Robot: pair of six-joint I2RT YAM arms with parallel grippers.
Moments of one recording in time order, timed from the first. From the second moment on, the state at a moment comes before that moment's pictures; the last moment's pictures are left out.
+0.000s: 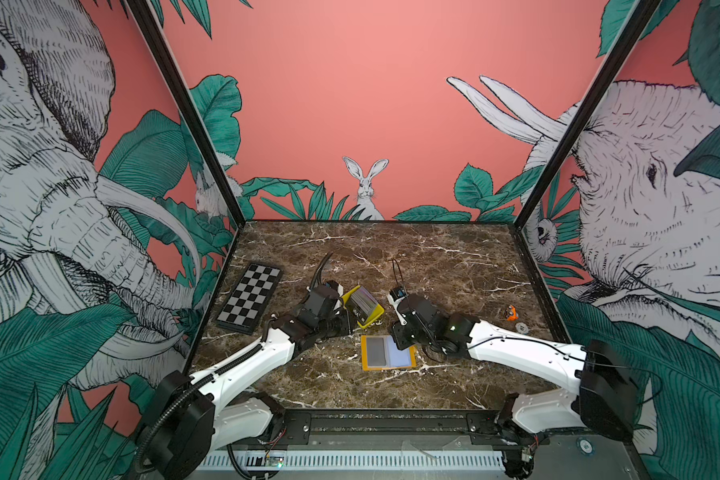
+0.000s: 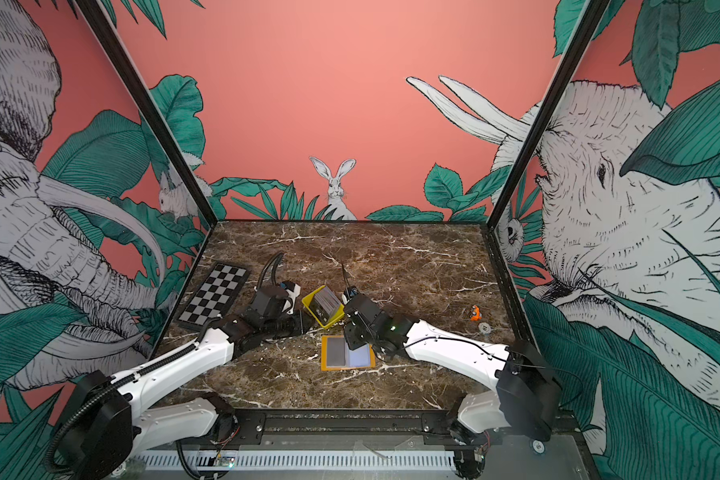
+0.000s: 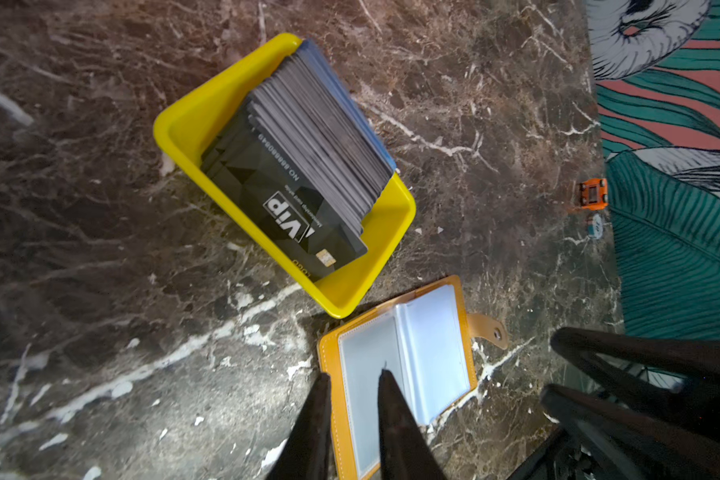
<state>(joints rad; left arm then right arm) -0.62 1.17 0.65 -0.28 0.19 -0.66 0.97 1.39 0.90 -0.39 0.11 0.42</state>
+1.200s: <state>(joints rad) -0.48 1.37 0.64 -0.07 0.39 -0.59 0.89 1.71 1.08 -0.22 -0.05 0.49</state>
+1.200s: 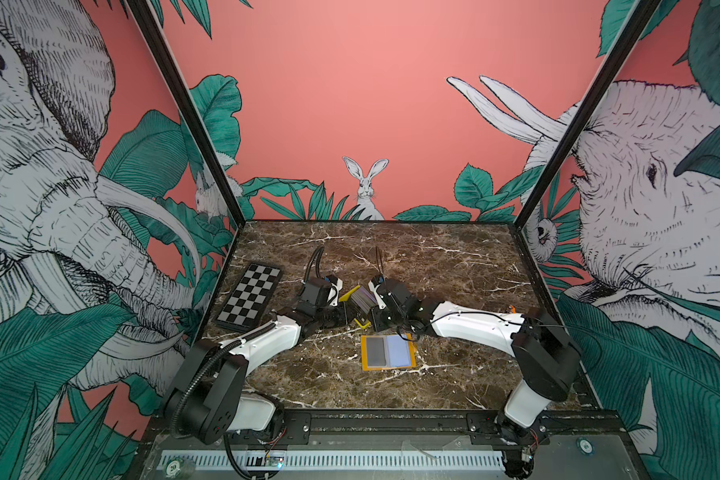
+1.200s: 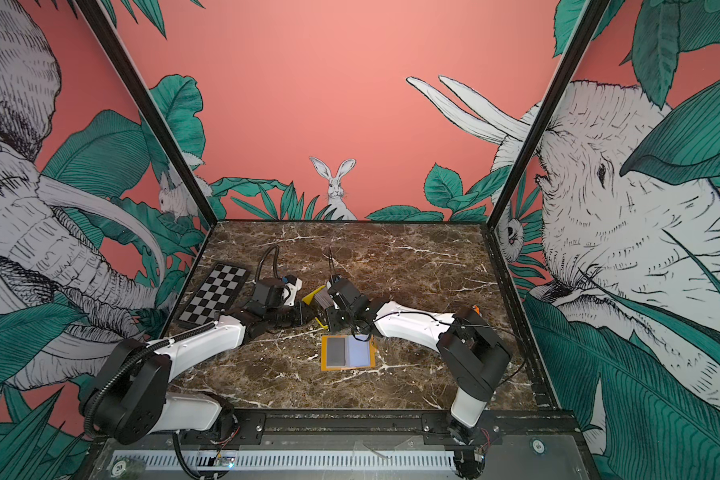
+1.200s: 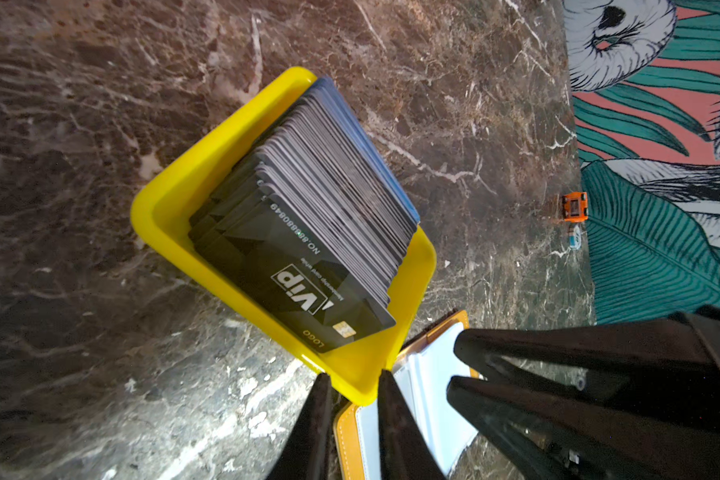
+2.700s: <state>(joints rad) -0.48 1.44 0.67 -0.05 0.37 -0.61 0.87 1.86 1.19 -0.25 -0.10 0.47</state>
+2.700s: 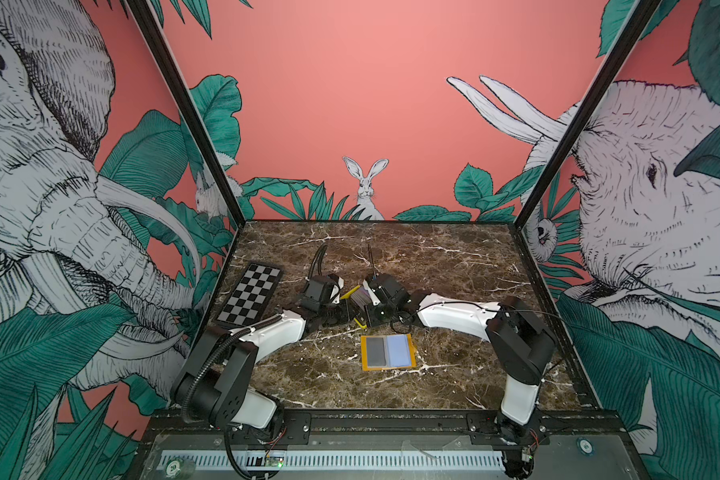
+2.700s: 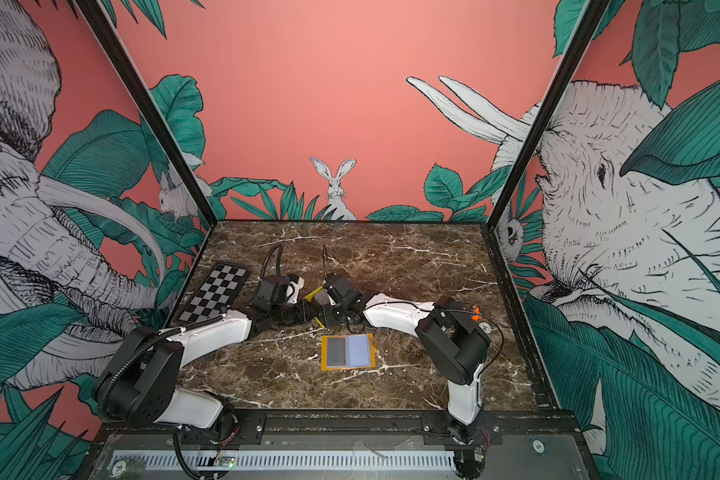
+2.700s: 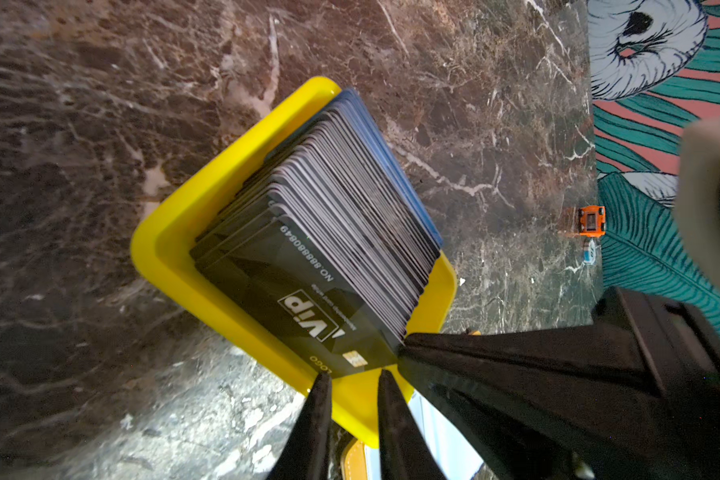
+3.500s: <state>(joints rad) -0.42 1.44 0.68 -0.01 0.43 -0.69 0.94 1.86 1.30 -0.38 -0.01 0.36</state>
